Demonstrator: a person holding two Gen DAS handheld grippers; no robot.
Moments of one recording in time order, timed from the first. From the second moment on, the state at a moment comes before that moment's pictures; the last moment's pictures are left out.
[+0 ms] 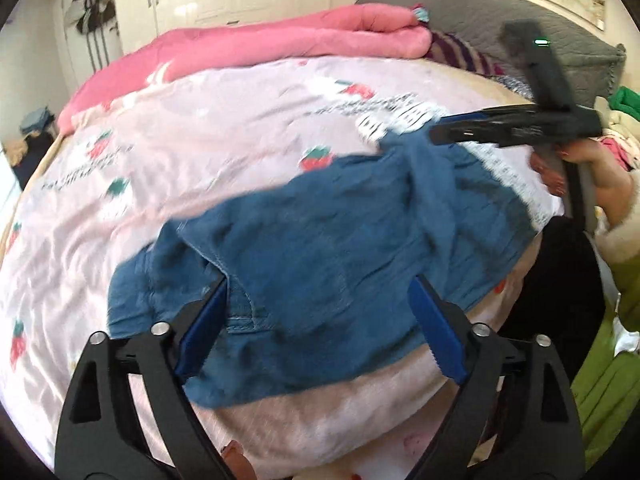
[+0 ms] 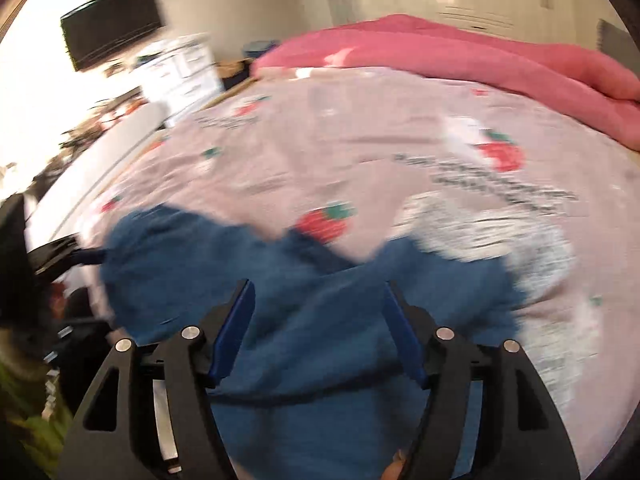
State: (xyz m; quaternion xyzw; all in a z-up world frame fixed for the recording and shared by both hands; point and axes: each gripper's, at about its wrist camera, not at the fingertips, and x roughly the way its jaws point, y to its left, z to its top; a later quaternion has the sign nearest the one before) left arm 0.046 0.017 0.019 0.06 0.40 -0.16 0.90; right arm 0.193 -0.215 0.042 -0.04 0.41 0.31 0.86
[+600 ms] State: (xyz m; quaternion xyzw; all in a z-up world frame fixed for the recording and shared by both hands) left arm 0.048 0.078 0.013 0.05 0.43 -0.04 0.90; right arm 0.239 -0.224 0.043 -0.07 0.41 0.27 0.87
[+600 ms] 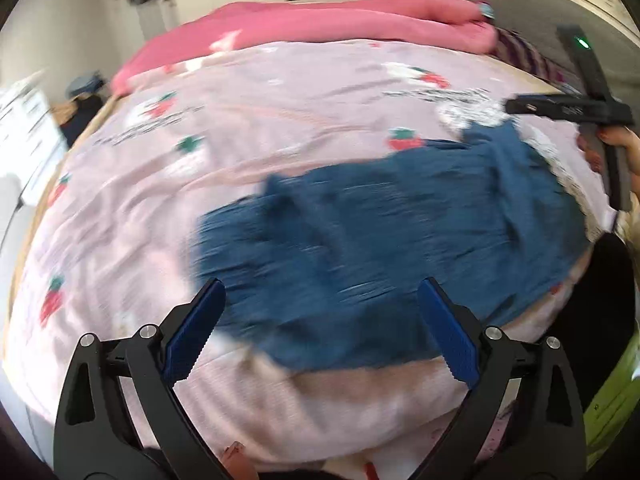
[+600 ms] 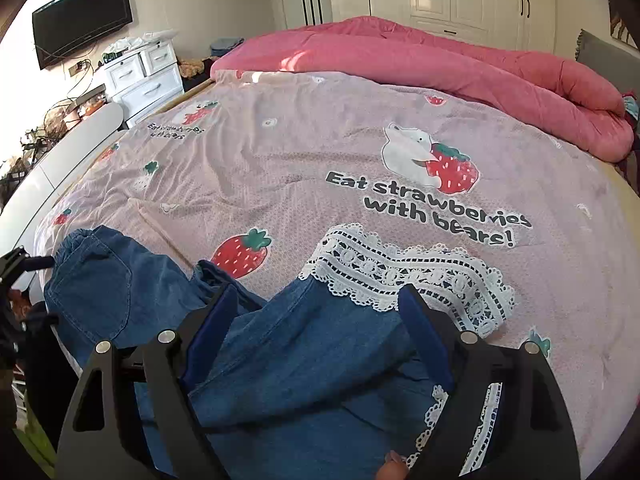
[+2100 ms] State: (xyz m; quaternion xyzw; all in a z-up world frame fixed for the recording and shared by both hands) left arm 0.095 -0.095 -0.037 0.05 0.44 -0.30 0.84; right arm 0.306 -0.244 0.065 -0.04 0.47 0.34 0.82
